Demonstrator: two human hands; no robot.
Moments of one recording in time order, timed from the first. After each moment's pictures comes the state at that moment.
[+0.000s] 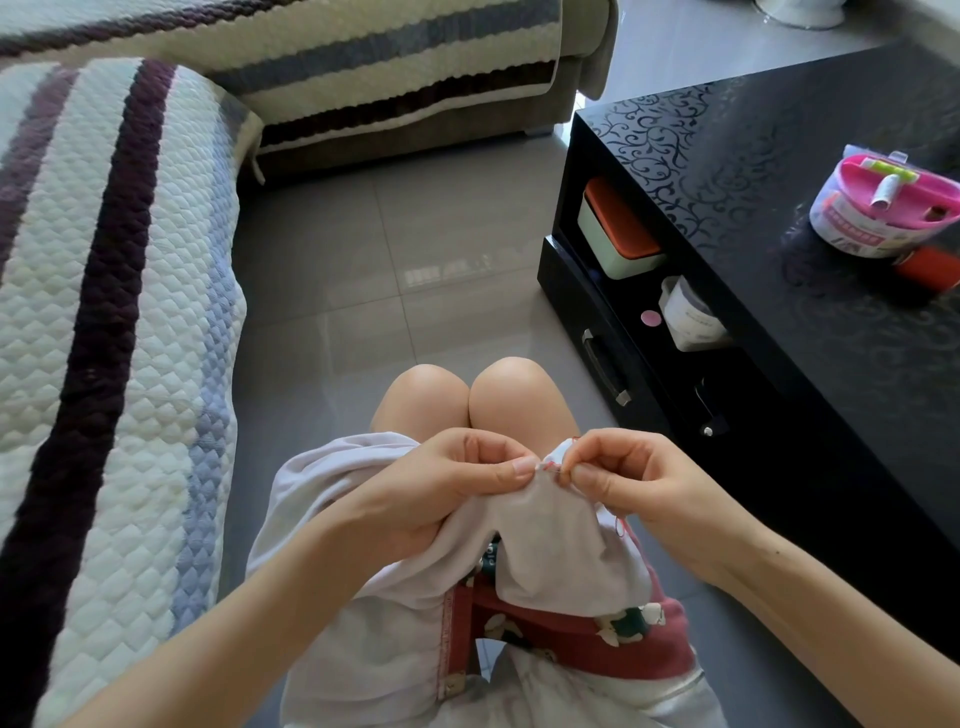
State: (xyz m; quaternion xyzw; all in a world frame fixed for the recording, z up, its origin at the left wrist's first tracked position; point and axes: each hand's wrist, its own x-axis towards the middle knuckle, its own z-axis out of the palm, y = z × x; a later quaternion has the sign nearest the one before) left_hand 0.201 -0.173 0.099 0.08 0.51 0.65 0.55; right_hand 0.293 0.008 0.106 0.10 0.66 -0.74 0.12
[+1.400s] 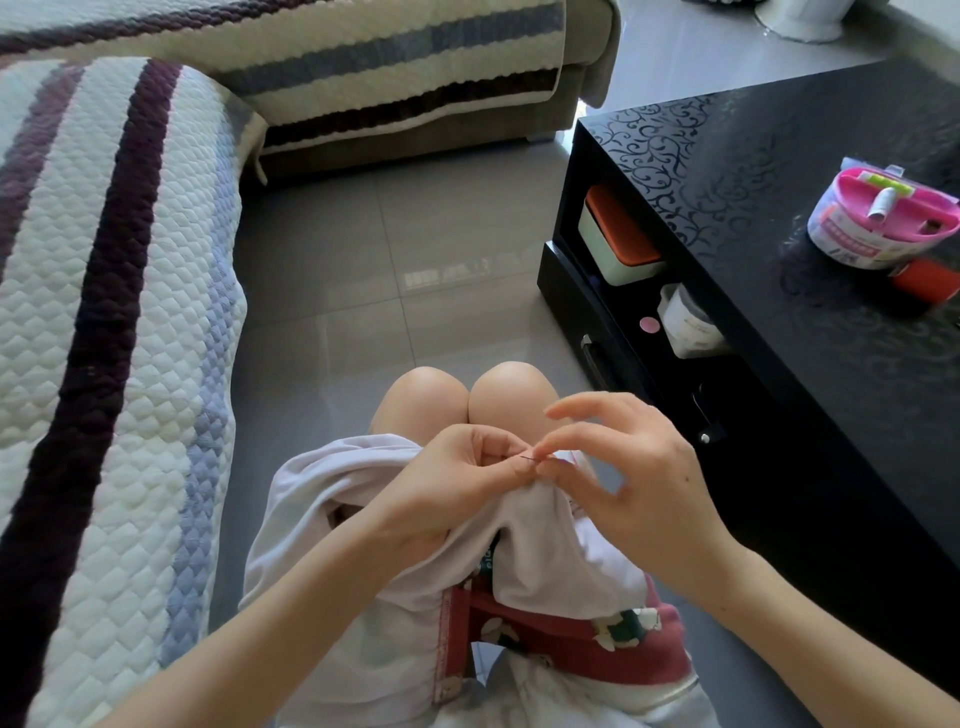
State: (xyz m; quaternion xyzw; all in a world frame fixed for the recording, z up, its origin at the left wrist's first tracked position) left_hand 0.207 -0.165 0.087 0.14 0.65 0.62 0.41; right_hand 0.284 -0.003 0.092 -0.05 0.93 -0.31 -0.21
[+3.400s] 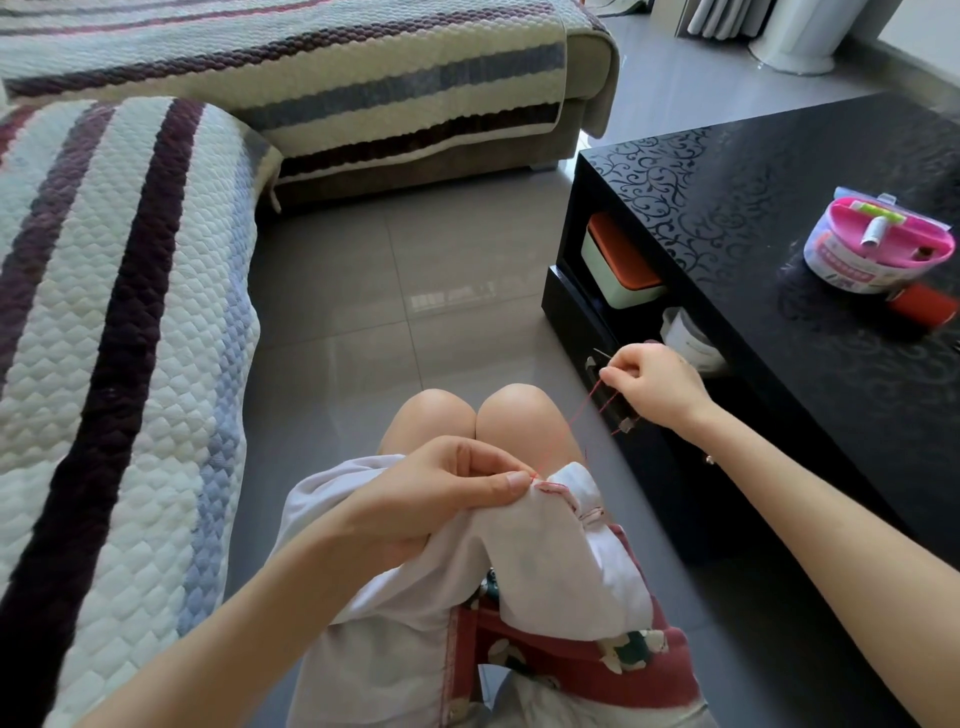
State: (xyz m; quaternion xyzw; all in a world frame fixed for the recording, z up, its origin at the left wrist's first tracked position) left_hand 0.194 -0.184 0.111 0.10 0.58 0.62 0.52; right_hand 0.188 0.089 0.053 0.19 0.94 -0.28 0.00
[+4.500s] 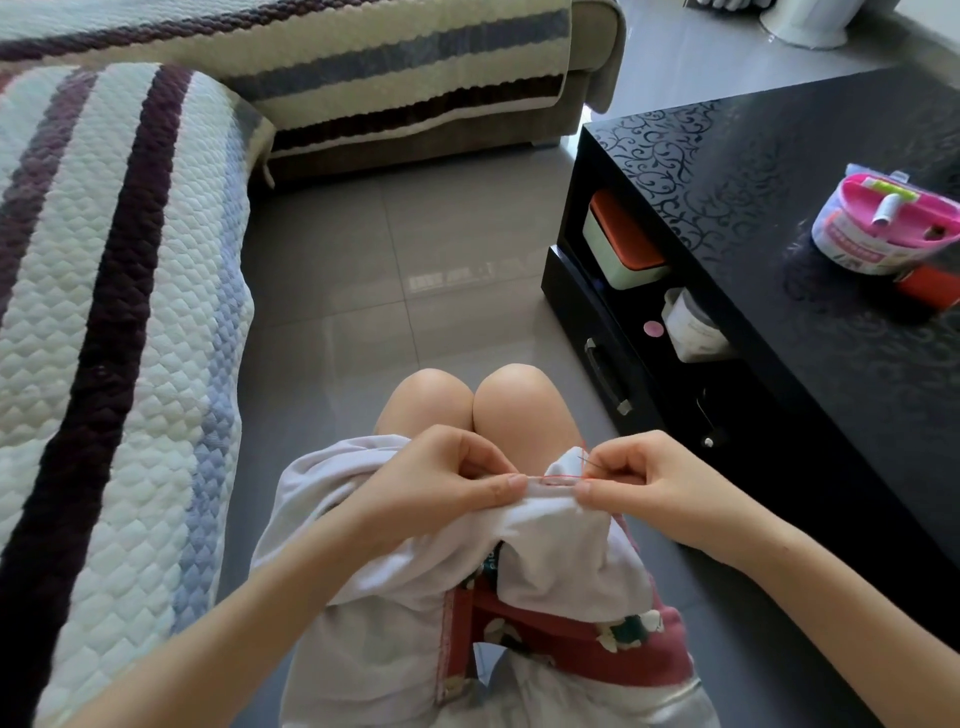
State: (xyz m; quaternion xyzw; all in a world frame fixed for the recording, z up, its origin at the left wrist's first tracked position) left_hand 0.200 -0.184 0.104 0.18 0.76 0.48 0.40; right_hand 0.284 0.022 0.101 0.06 0.79 -0.58 0.16
